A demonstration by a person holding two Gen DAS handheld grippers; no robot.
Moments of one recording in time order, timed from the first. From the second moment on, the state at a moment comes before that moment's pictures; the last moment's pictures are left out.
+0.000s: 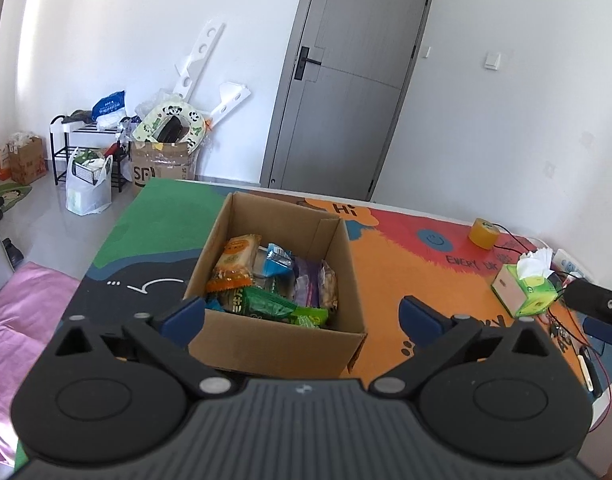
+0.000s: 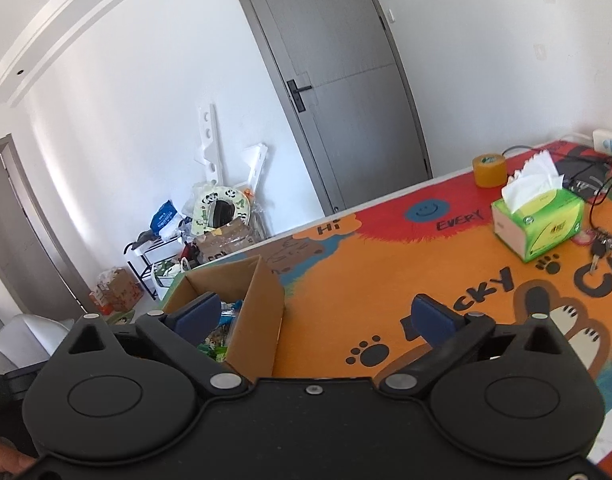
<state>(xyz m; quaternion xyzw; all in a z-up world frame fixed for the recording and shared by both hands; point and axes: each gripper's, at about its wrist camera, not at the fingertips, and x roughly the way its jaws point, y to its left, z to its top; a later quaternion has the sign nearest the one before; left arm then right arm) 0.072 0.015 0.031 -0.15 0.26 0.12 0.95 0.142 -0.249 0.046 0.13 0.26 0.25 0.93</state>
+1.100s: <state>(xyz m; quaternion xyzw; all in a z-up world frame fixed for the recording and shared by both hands) 0.021 0.005 0.035 -0.06 0.26 0.12 0.96 0.091 -0.247 0.039 0.06 0.28 0.29 0.91</state>
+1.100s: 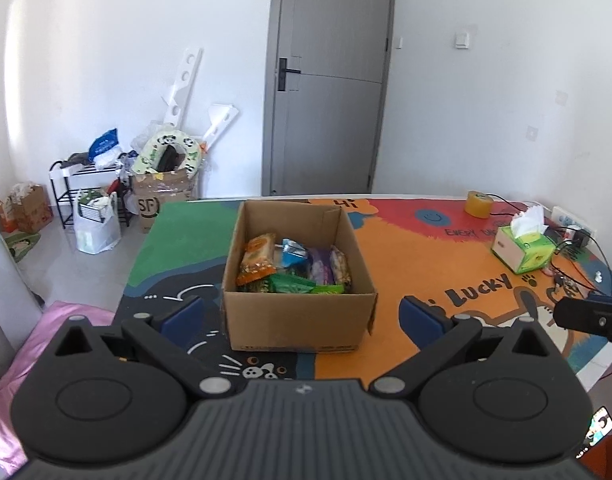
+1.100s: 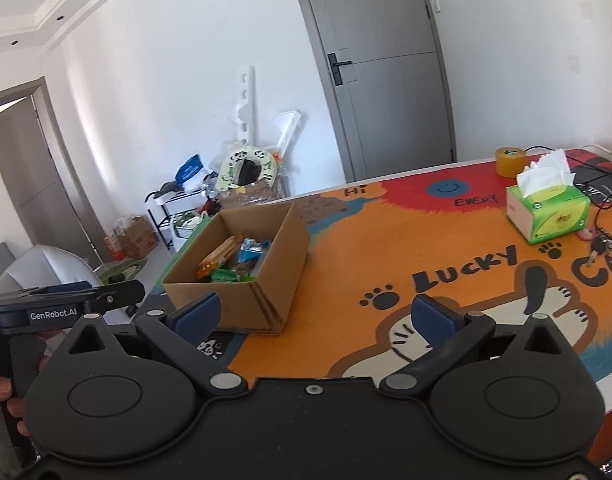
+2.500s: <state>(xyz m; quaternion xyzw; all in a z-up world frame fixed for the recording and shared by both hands) 0.016 0.013 0.029 -0.05 0.27 0.13 0.95 0.089 -0.243 0.039 0.06 0.28 0.28 0.91</state>
